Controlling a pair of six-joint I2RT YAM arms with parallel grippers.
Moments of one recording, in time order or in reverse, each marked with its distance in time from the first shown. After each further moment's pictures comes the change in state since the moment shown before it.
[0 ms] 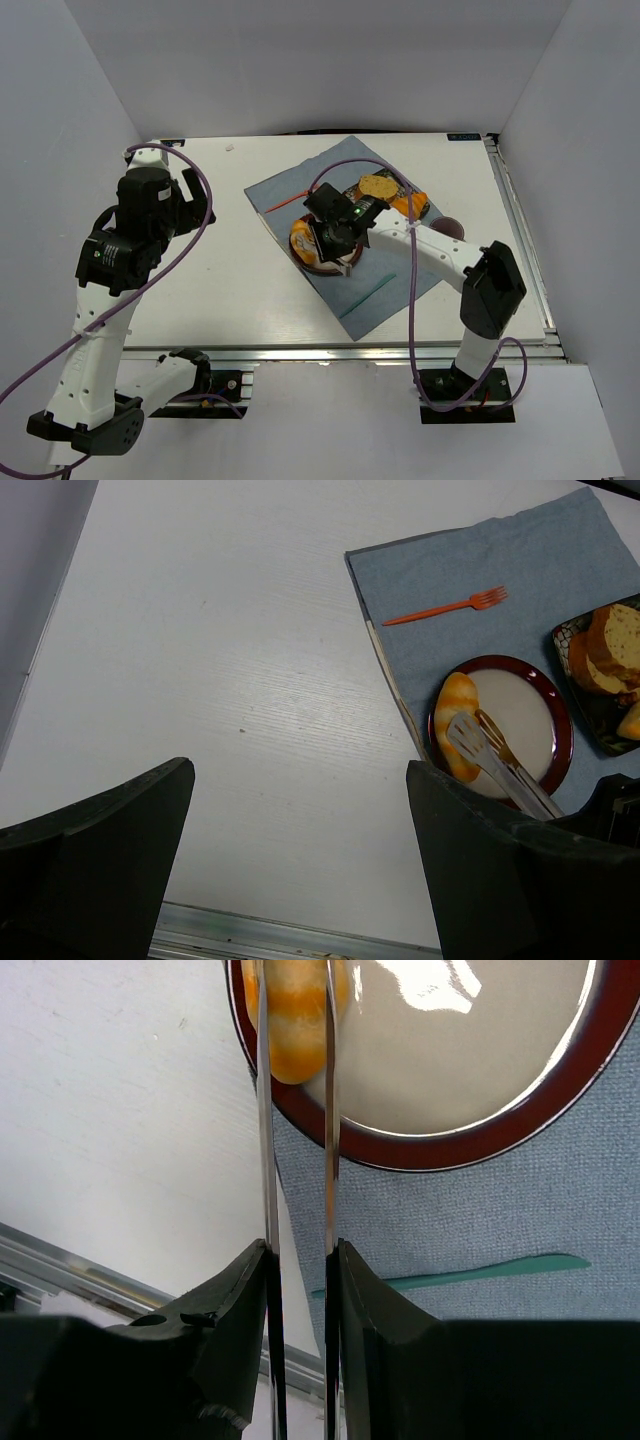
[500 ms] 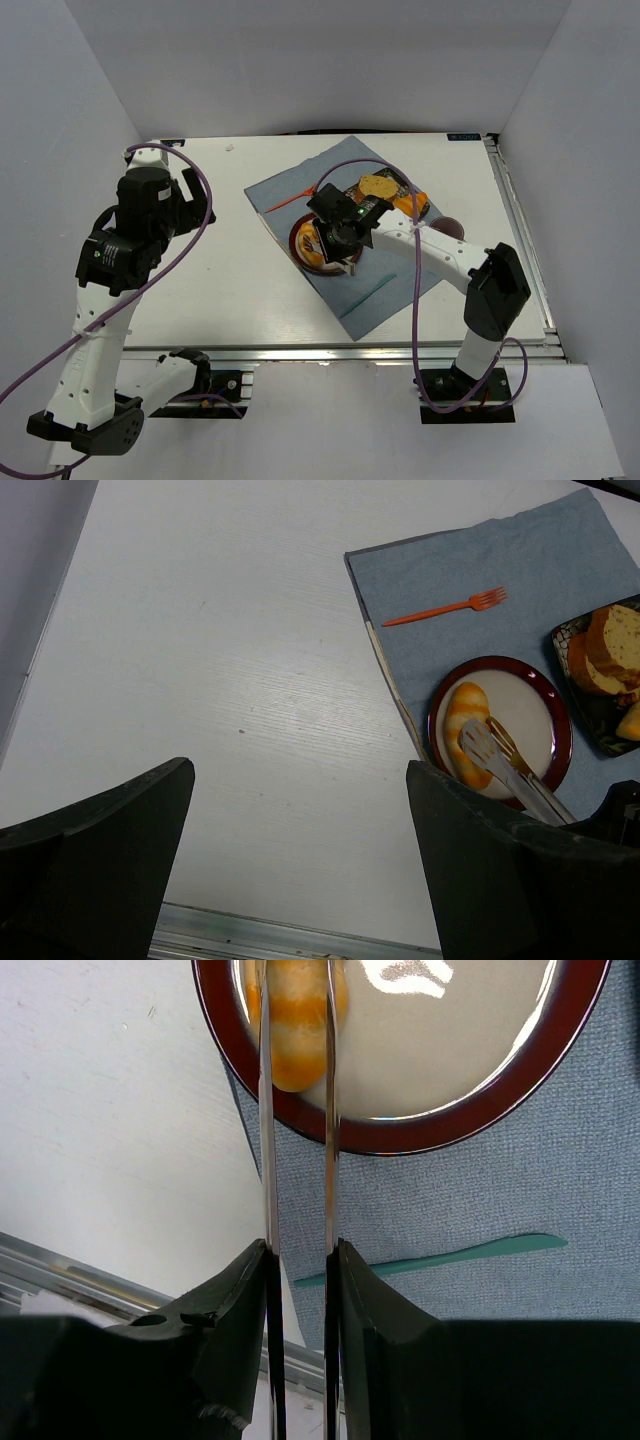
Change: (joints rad) left arm 0.000 0.000 0.000 0.002 0.000 0.000; right arm 0.000 -0.027 -0.020 -0.031 0.032 0.001
